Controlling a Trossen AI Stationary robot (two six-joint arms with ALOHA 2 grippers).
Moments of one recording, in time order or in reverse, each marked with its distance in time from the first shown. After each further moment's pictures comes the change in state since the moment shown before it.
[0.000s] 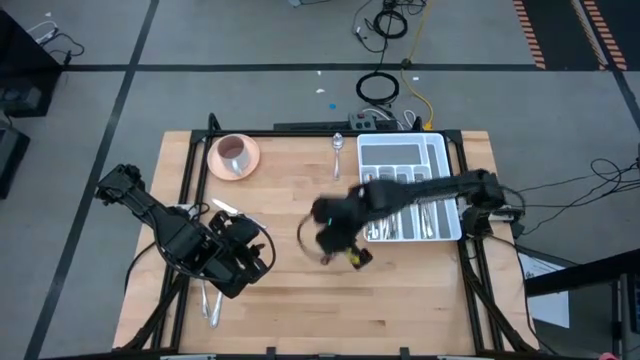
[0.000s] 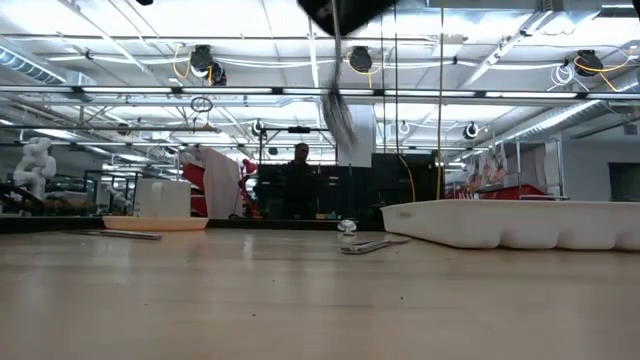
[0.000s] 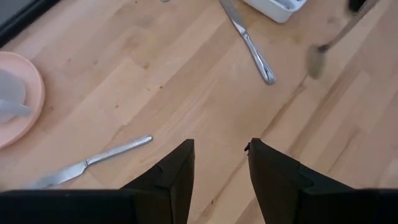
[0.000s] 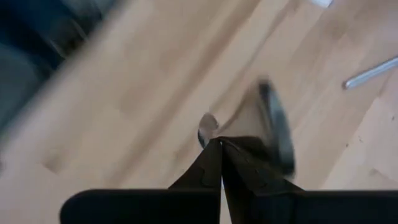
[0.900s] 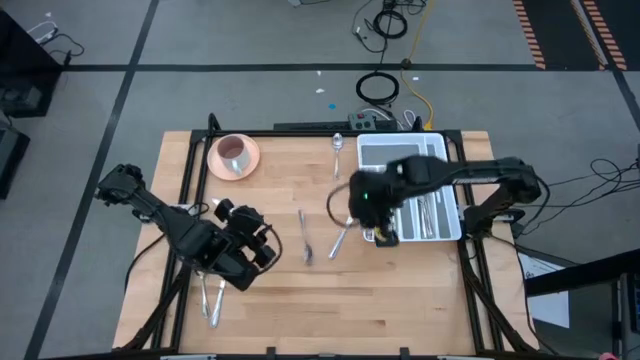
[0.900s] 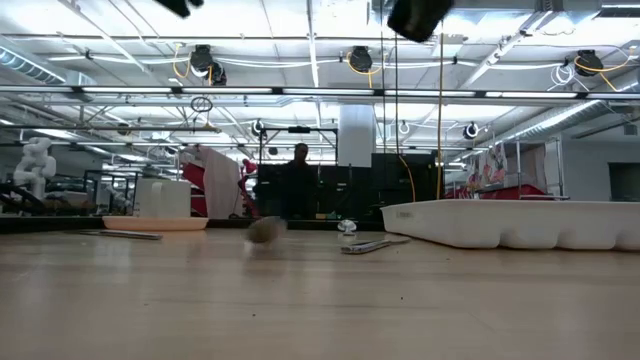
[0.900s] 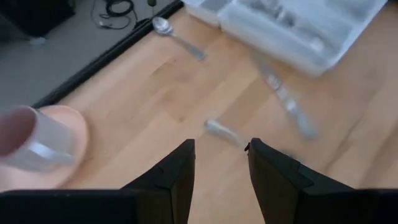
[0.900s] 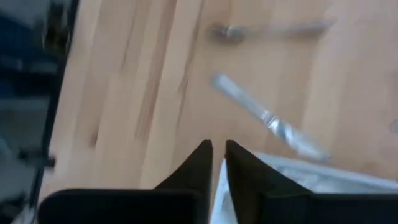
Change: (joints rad) left arm 0.054 0.004 -0.055 0.027 -0.233 0.046; right arm -0.097 -0.289 -0.194 -0.165 0.025 0.362
